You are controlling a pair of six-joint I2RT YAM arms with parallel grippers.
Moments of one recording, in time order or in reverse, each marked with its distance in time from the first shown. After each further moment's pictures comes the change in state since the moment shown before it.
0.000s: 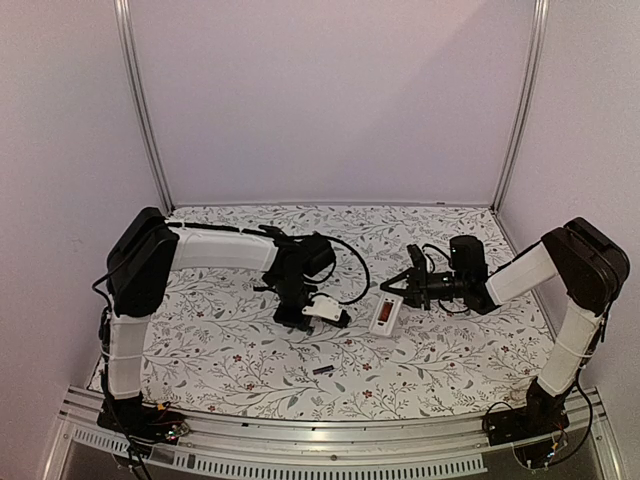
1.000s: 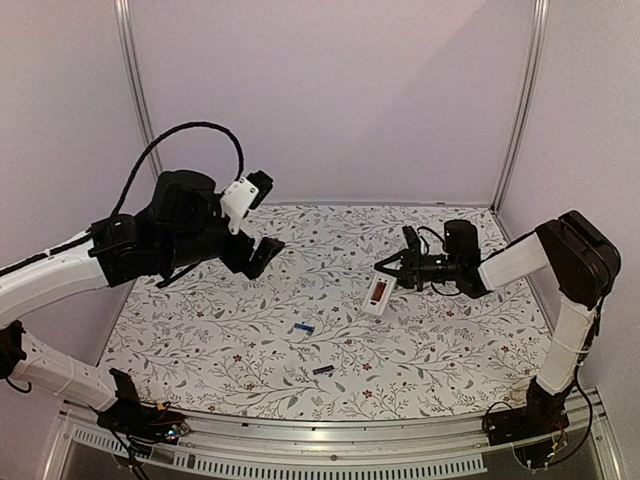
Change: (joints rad) left arm -0.057 -0.909 -0.420 0.456 -0.363 -0.839; right arm -0.010 0.064 0.152 -0.016 0.010 0.001
